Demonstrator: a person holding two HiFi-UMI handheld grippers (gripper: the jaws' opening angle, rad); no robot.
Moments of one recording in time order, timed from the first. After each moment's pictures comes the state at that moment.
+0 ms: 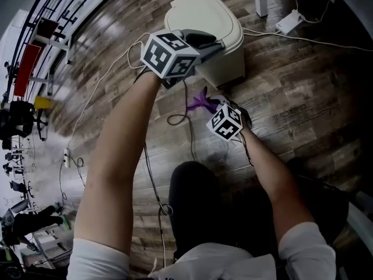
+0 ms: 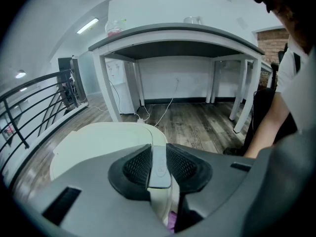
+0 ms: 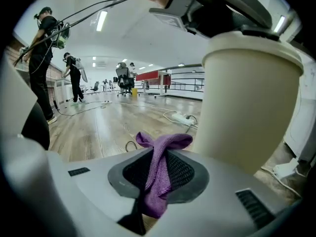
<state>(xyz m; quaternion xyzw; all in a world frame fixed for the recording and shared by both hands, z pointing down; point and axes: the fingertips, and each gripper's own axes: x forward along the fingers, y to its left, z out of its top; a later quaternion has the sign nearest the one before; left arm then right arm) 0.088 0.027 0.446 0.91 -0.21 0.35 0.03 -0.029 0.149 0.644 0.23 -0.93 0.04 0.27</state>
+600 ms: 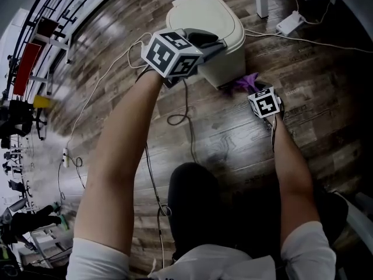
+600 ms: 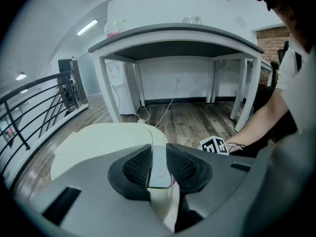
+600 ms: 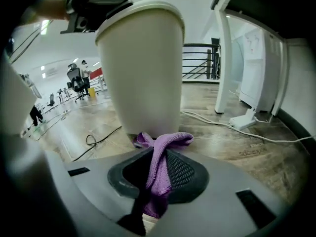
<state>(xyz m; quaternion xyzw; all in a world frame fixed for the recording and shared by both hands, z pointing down) 0.088 0.028 0.445 0.91 -0.21 0.35 0.03 0.150 0.064 0.707 0.43 -0.83 0.18 0.30</state>
